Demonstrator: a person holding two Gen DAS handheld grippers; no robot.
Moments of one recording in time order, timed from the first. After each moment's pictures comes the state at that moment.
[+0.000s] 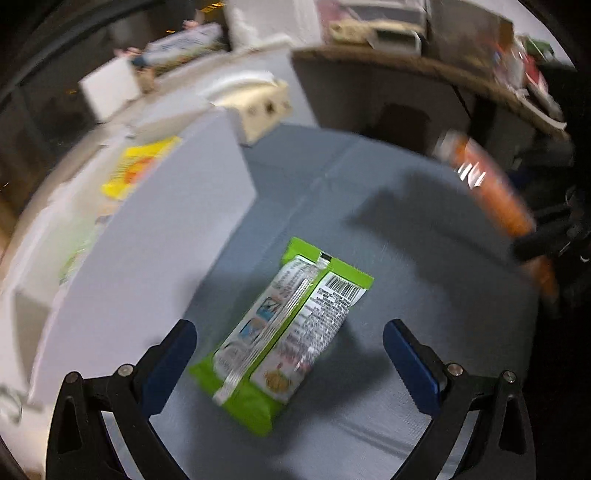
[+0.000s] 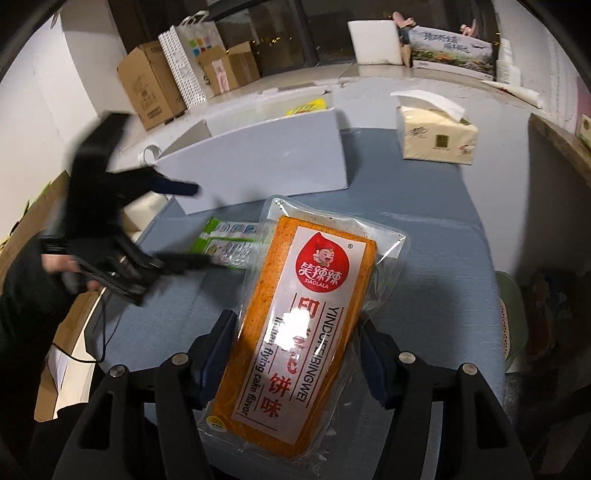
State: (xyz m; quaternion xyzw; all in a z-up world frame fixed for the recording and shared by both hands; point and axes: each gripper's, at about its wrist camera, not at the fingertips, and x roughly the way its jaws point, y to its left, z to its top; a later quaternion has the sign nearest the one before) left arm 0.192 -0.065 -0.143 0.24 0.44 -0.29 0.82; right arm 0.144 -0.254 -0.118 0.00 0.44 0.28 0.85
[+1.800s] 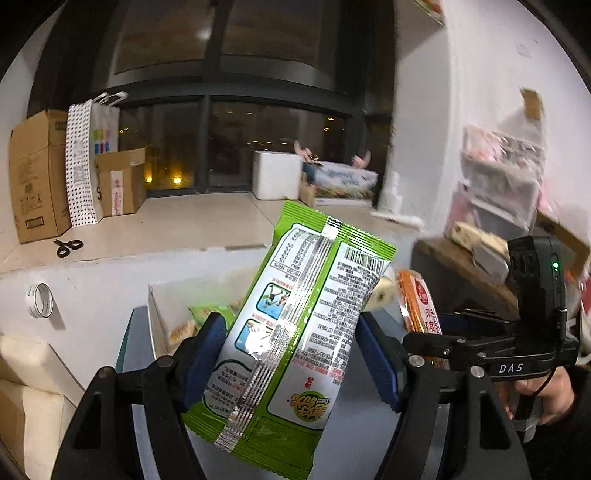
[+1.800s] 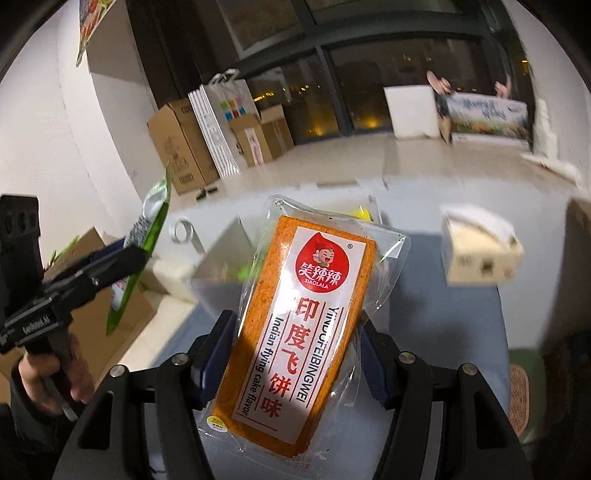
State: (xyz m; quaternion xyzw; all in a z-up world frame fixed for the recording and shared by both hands) left arm 0.155 0.042 0.027 -0.04 0.24 -0.09 0.97; right arm 0.244 -0.185 -0.021 0.03 0.33 0.34 0.88
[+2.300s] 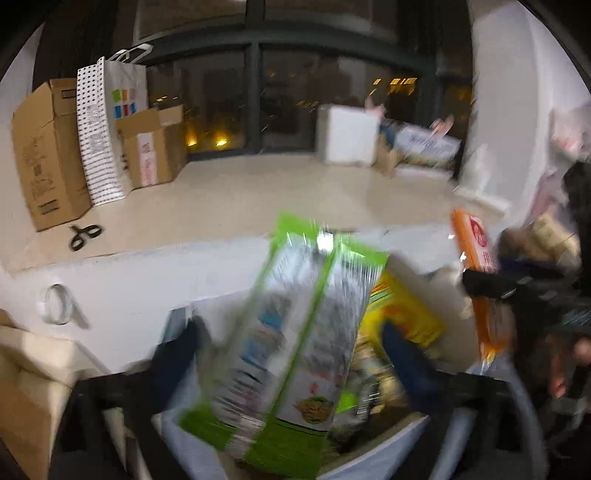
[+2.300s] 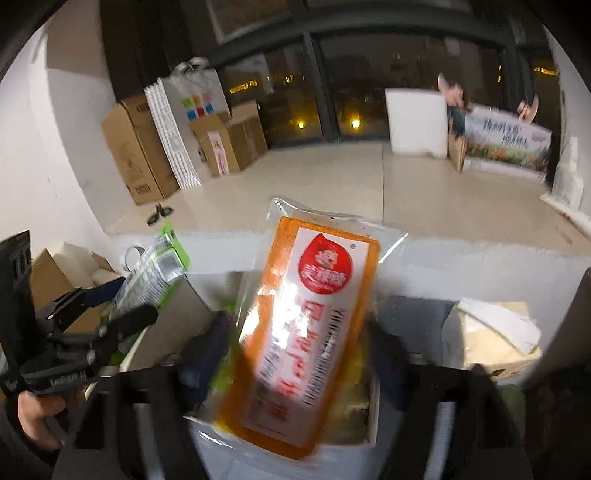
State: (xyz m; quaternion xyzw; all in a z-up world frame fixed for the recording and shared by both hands) left arm 0.313 0.097 -0.024 -0.01 0.34 0.02 0.94; right arm 0.391 -0.114 -0.019 0.02 0.38 0.29 0.88
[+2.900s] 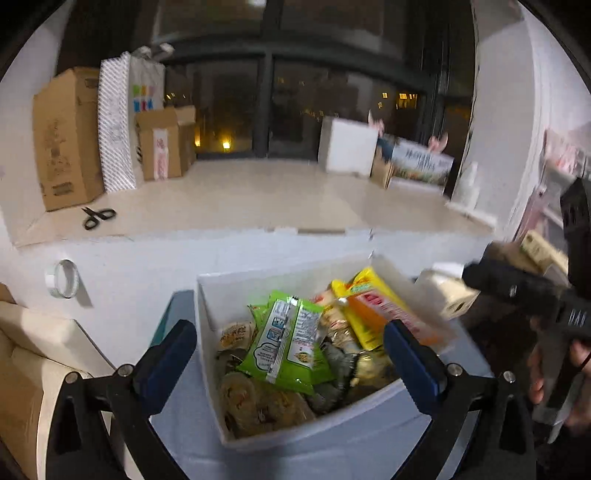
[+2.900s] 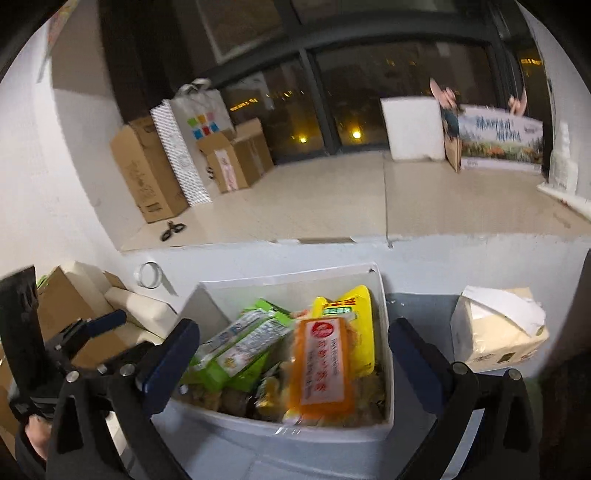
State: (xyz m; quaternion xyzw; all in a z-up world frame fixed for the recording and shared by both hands) left arm 0.242 0.090 -0.002 -0.06 0.29 0.01 0.95; right arm 0.328 -0.130 0.006 0.03 0.31 0.32 0.90
